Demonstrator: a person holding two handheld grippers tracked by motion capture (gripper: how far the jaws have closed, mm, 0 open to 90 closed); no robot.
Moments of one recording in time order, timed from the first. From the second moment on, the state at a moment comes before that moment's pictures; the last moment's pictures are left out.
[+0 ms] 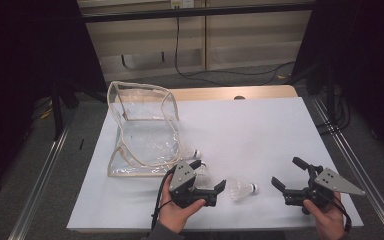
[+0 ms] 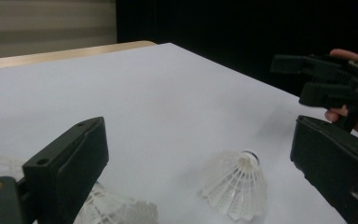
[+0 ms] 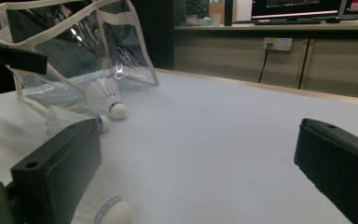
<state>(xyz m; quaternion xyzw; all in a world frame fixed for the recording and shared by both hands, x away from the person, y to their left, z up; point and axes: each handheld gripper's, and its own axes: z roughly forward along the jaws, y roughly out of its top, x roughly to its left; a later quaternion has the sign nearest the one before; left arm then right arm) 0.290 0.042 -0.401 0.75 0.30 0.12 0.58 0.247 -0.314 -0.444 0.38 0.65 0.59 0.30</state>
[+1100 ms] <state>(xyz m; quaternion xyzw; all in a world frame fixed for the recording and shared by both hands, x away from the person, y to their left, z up) 0.352 0.016 -0.389 0.77 0.39 0.14 0.49 0.244 -0.317 -0.442 0.38 0.65 0.59 0.30</state>
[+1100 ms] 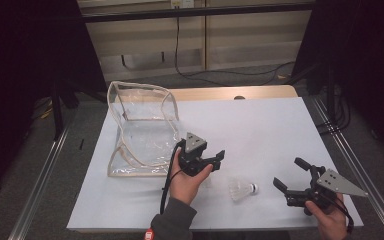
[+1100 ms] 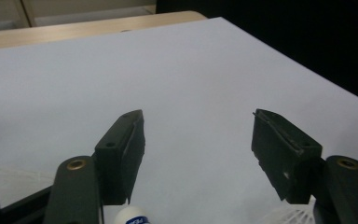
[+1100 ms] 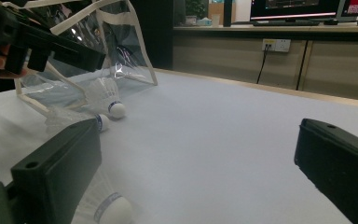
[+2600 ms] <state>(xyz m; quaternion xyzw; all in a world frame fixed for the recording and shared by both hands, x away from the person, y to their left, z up) 0.397 -0.010 -0.408 0.80 0.43 0.19 0.37 0.243 -0.315 -0.440 0.37 0.65 0.59 0.30</state>
